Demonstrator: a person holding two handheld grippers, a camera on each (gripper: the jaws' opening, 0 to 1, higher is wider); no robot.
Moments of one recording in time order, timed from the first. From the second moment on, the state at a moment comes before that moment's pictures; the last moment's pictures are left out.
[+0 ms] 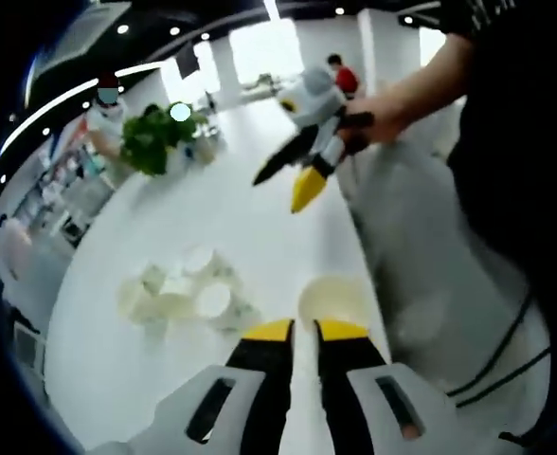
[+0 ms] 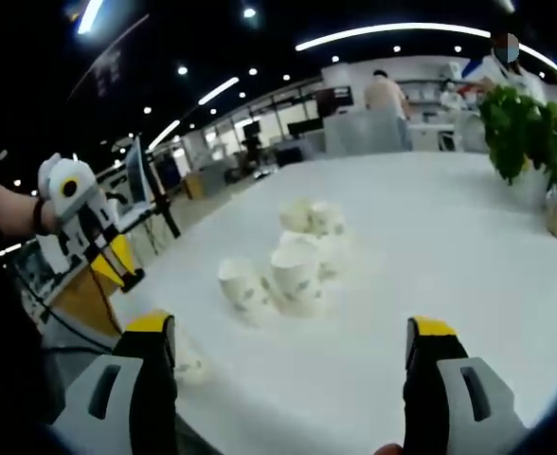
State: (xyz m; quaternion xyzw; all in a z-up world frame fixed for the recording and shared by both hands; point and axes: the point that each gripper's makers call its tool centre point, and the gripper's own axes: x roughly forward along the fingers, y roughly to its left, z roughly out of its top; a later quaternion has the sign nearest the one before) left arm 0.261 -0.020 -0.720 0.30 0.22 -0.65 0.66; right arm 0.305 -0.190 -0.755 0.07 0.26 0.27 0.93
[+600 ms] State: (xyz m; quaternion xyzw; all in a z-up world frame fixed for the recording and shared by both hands) left arm 0.289 -0.010 -0.700 0.17 0.22 -0.58 0.76; right arm 0.305 -0.186 -0.756 0.07 0.27 0.27 0.92
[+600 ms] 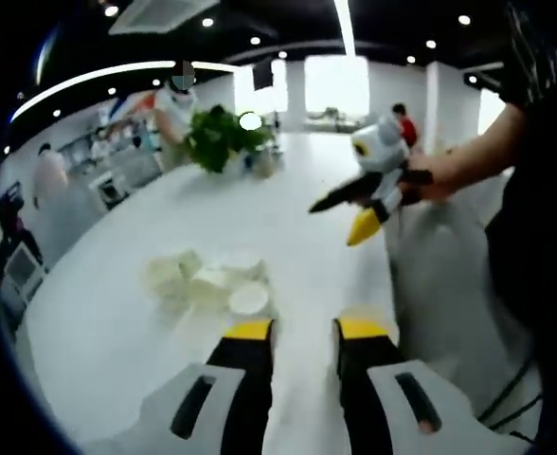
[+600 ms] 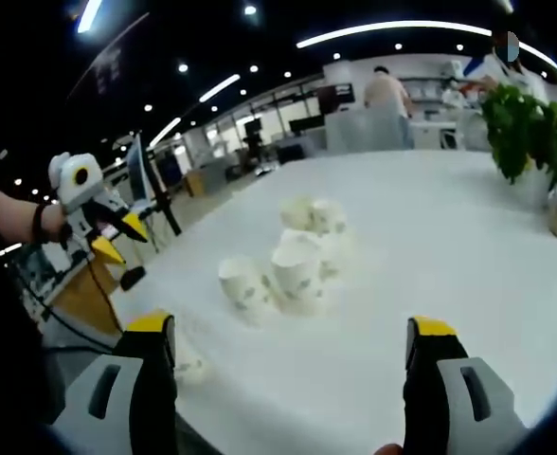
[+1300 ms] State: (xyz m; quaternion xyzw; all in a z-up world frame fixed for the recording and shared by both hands) left arm 0.312 0.029 -0.707 0.13 0.23 -0.50 0.82; right arm 0.311 -0.179 -0.757 0.05 0.28 0.28 0.92
